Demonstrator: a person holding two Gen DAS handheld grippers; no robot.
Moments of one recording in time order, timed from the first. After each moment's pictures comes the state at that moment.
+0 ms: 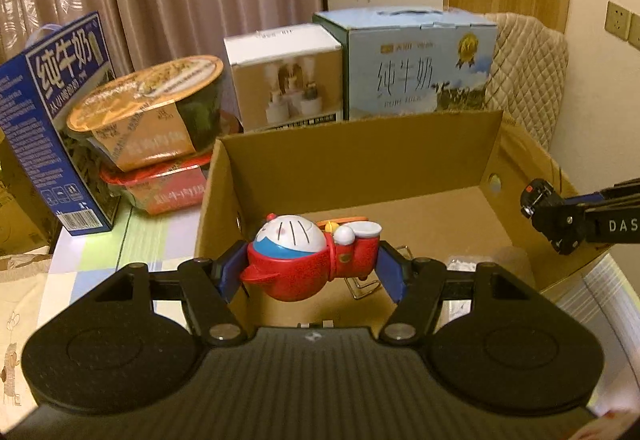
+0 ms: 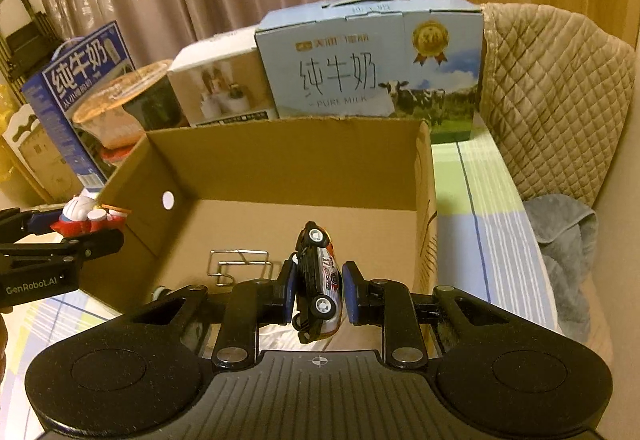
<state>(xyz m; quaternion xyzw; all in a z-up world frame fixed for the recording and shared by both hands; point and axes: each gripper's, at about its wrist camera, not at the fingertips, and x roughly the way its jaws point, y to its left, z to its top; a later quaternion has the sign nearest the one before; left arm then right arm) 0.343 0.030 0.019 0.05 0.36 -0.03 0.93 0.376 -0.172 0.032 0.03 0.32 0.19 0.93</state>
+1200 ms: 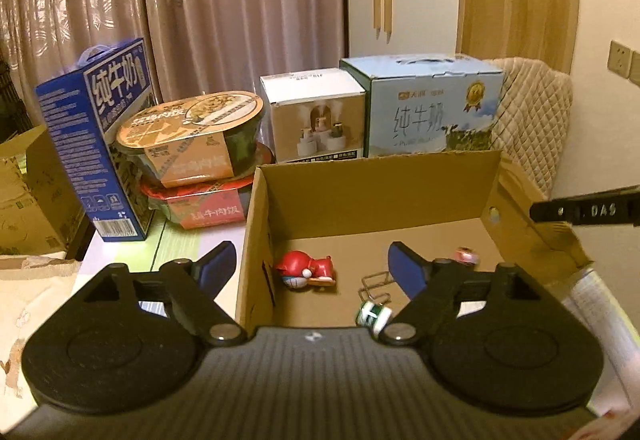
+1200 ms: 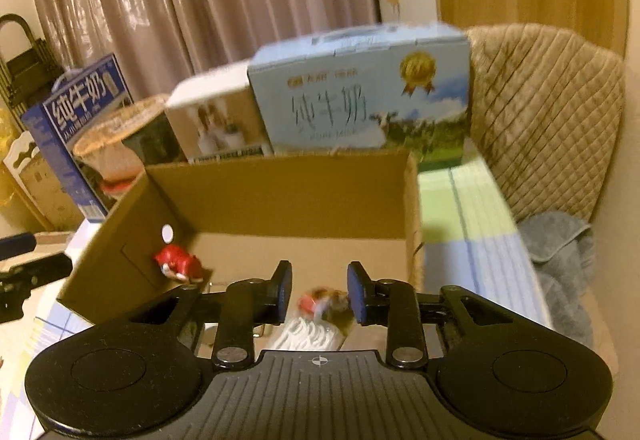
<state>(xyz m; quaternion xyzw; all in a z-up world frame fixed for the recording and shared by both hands) 0.289 0.046 0.056 0.03 0.31 0.00 0.95 0.365 -0.182 0.049 0.05 0.27 0.18 0.94</state>
